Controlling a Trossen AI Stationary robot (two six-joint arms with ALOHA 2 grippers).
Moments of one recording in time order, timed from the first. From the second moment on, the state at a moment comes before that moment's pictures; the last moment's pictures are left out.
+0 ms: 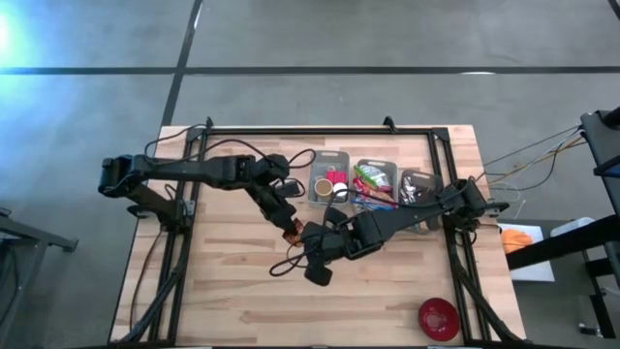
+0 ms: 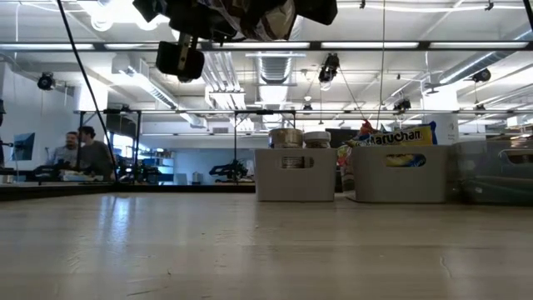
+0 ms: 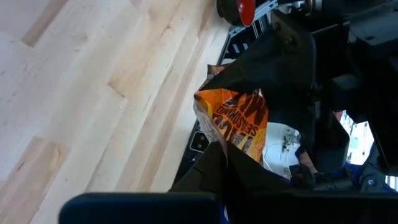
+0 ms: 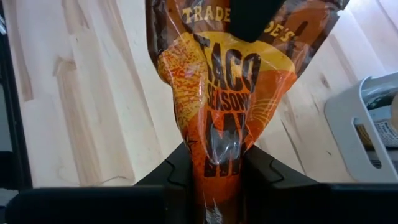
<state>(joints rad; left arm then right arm) 0.10 1.48 1.14 -0.46 0.73 -0.89 0.33 1.98 1.89 -0.97 0.29 0.64</state>
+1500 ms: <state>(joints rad) 0.33 1.41 1.18 -0.44 0.70 -0.76 0.33 1.97 2.32 -1.49 0.42 0.87</state>
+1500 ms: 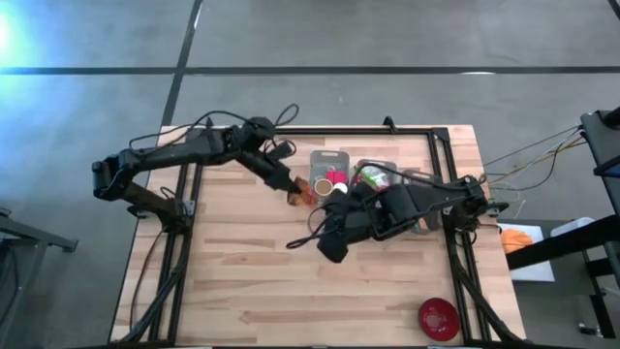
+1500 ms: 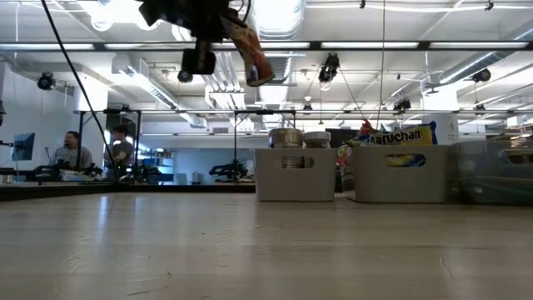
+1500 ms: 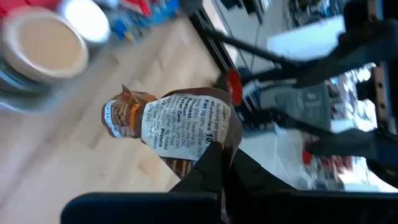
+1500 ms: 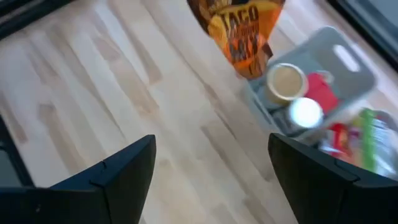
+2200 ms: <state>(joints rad) 0.43 1.79 1.63 -0.75 0.40 -0.55 0.35 1.73 2.29 -1.57 0.45 0.81</state>
